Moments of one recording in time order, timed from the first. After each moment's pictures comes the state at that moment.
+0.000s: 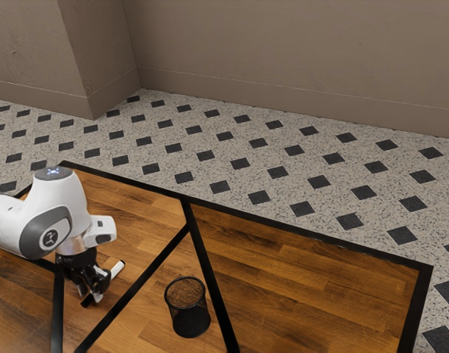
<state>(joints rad) -0.19 -0.12 0.35 -2.71 0.13 2.53 0.00</state>
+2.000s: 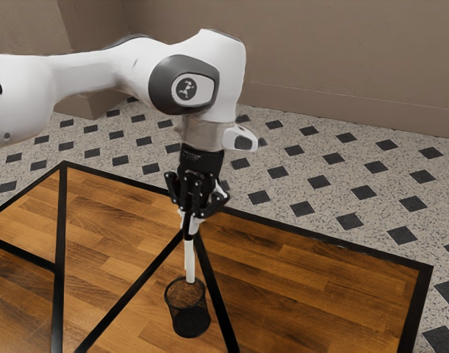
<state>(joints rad) -0.21 0.14 -0.21 -1.67 -0.01 1.40 -0.32</state>
